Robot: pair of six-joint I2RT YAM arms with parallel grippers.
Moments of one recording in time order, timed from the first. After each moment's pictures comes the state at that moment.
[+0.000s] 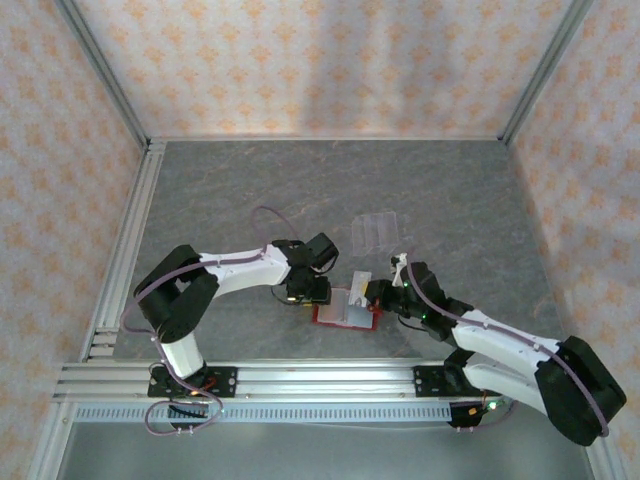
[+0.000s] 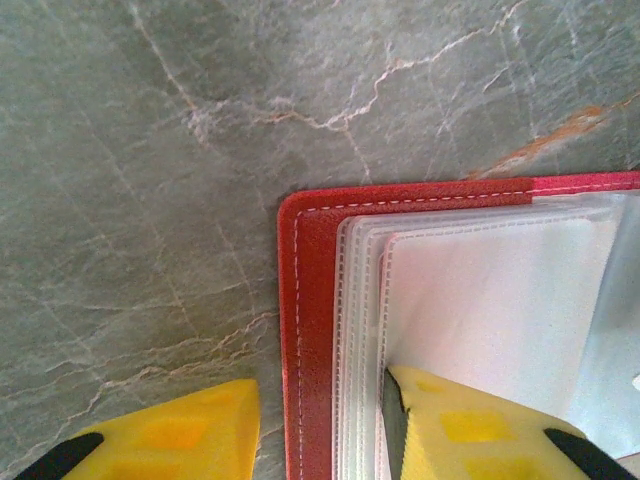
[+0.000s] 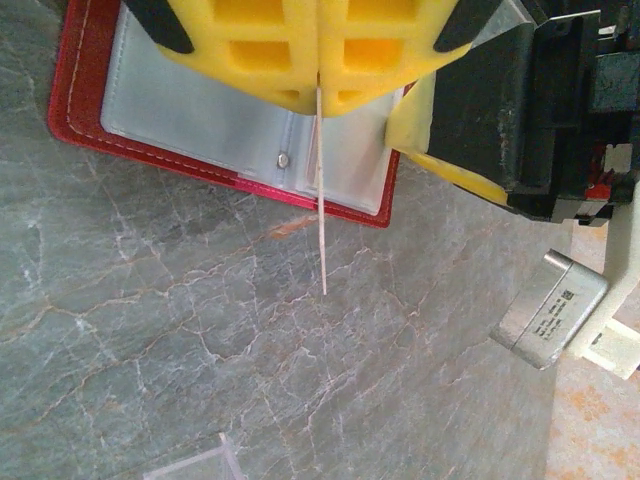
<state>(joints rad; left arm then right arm) -0.81 1.75 1.05 -0.65 0.16 -0.80 0.65 0.98 0.23 0.14 -0.24 0.90</state>
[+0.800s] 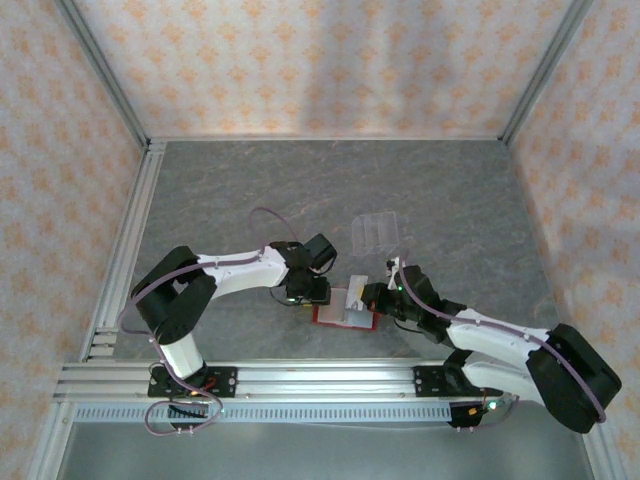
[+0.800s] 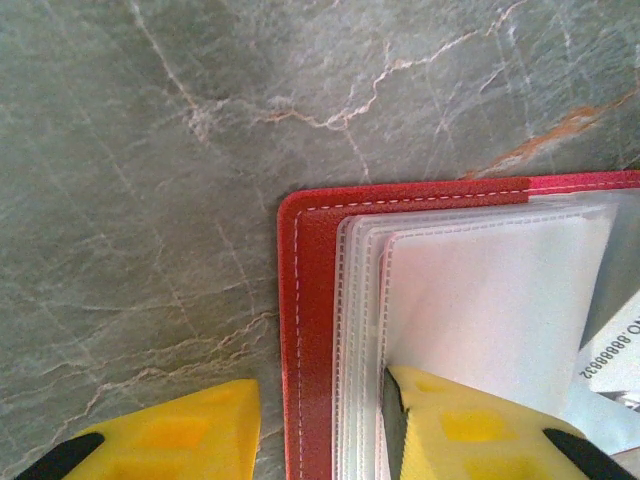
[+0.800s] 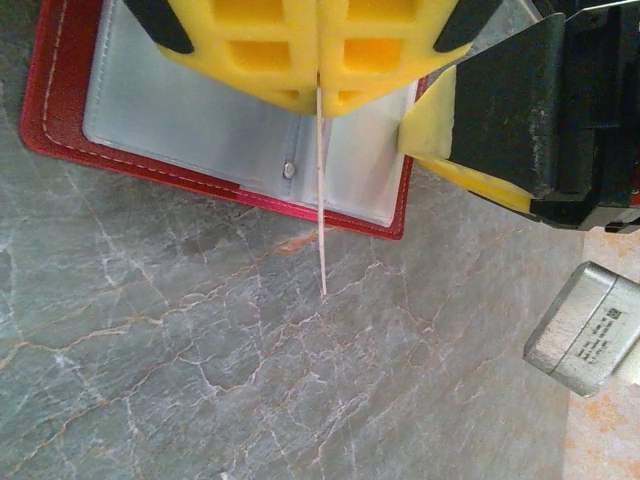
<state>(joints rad) -0.81 1.74 1.03 -0.62 0.16 -0.80 0.69 1.05 0.22 0.20 -0.21 0.93</state>
